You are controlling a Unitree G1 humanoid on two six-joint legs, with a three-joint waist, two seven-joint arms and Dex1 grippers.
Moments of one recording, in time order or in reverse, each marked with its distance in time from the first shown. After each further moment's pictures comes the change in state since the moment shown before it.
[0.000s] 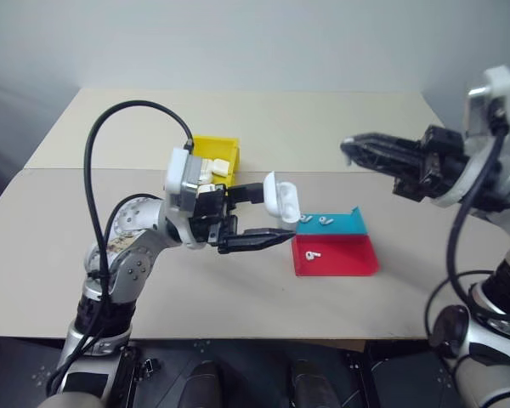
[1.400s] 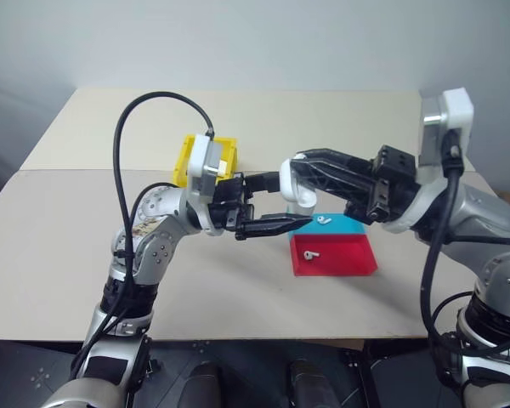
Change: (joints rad) left arm -0.092 -0.088 -0.037 0.120 0.056 -0.021 -0.033; right arm 0.198 -0.065 0.262 -0.157 0.457 -0.358 -0.468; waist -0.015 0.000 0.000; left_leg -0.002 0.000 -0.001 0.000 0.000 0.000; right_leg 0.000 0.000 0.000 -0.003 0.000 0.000
